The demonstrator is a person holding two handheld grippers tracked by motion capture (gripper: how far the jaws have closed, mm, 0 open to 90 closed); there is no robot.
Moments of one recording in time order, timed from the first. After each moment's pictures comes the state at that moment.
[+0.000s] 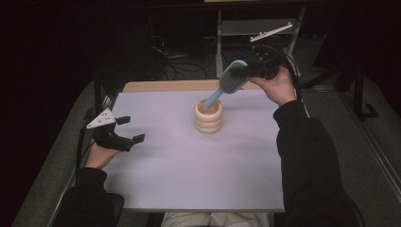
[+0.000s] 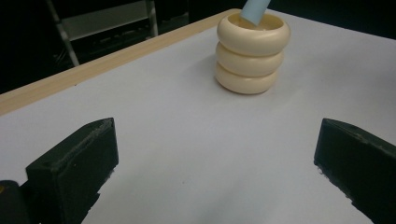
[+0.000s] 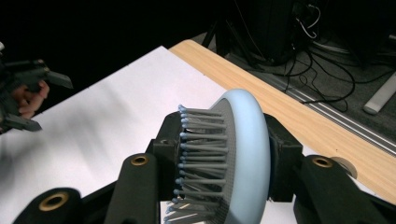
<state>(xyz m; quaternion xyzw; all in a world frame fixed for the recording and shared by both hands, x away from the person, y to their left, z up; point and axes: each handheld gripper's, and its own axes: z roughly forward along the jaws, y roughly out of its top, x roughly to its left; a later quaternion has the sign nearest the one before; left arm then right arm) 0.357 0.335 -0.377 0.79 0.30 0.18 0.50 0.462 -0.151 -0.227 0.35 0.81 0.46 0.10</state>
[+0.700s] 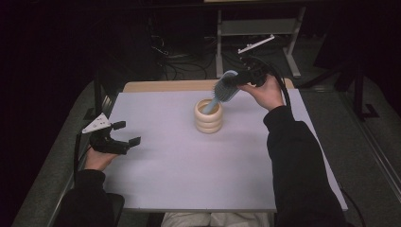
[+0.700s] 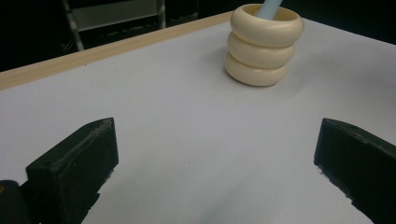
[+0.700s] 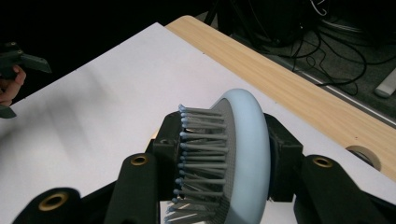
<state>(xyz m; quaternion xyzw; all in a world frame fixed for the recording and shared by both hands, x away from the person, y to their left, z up) 0.350 0.345 -0.392 0.78 0.33 0.17 0.51 0.482 -0.131 -0.266 0.36 0.82 0.43 0.08</state>
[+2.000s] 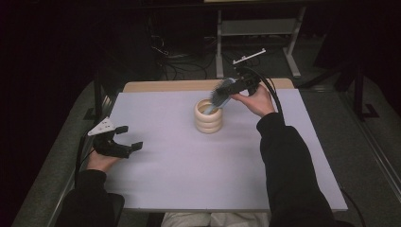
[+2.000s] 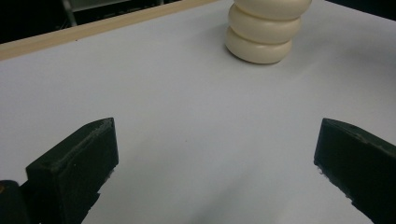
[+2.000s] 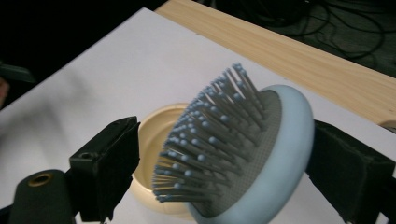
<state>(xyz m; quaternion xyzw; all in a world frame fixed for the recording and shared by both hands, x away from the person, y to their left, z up) 0.351 0.342 -0.405 0.79 0.34 0.16 0.48 0.499 -0.121 -0.313 0.40 0.81 0.42 0.05</state>
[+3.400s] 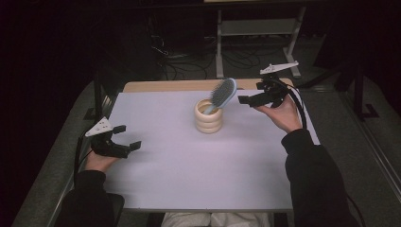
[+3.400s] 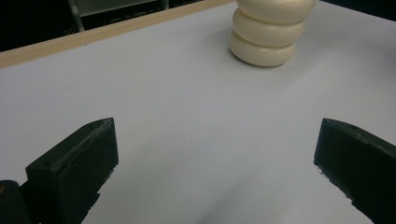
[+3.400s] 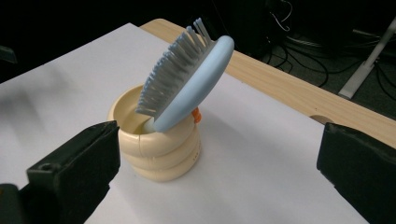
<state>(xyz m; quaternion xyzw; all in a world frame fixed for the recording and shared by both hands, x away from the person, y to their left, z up) 0.347 0.345 -0.403 0.79 0.34 0.17 0.48 0.442 -0.184 -0.312 0.38 0.79 0.46 0.14</state>
